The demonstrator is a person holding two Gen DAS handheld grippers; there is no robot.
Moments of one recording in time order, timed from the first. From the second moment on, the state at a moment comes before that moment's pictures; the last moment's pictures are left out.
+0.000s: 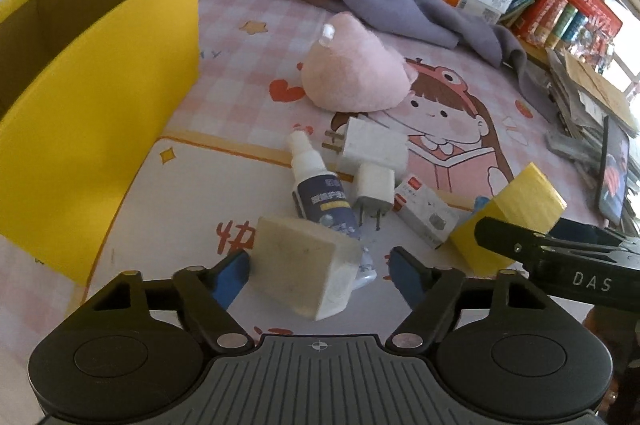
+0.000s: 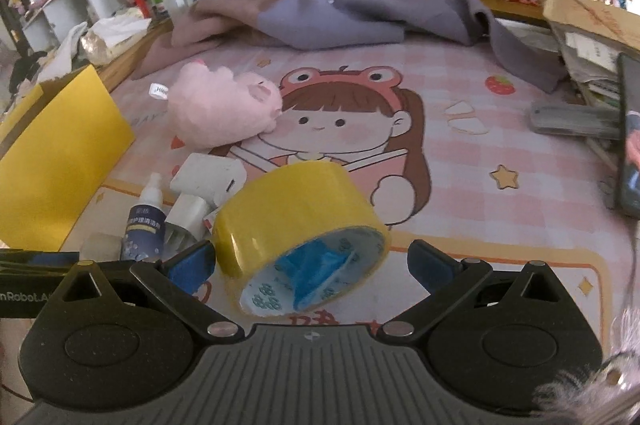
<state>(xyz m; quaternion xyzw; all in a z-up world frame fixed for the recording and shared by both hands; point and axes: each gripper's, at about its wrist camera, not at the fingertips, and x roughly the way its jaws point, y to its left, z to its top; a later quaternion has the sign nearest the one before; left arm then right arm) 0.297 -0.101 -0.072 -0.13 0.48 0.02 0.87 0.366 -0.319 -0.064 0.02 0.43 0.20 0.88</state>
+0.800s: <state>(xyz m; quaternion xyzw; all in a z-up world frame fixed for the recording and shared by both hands) 0.275 -0.089 -0.030 -0.16 0.42 0.02 0.89 0.361 -0.320 -0.049 -0.01 0.40 0.22 0.89</state>
